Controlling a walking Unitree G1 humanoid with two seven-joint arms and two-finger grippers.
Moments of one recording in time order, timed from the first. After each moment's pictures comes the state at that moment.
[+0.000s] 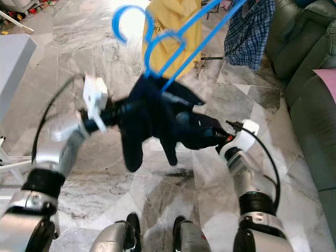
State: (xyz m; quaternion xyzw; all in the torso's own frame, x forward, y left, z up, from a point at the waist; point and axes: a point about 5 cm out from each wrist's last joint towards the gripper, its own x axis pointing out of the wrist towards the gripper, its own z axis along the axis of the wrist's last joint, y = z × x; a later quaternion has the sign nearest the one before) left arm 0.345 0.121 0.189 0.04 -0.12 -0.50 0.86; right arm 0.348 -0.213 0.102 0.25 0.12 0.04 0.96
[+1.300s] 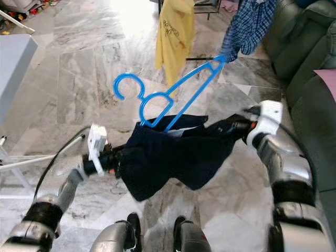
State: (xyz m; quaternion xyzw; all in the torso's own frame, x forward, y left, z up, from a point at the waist) left arm 0.318 0.132 0.119 -0.07 0.00 -0.54 0.84; right arm 0.347 -0.262 0.142 0.00 0.15 0.07 0.99
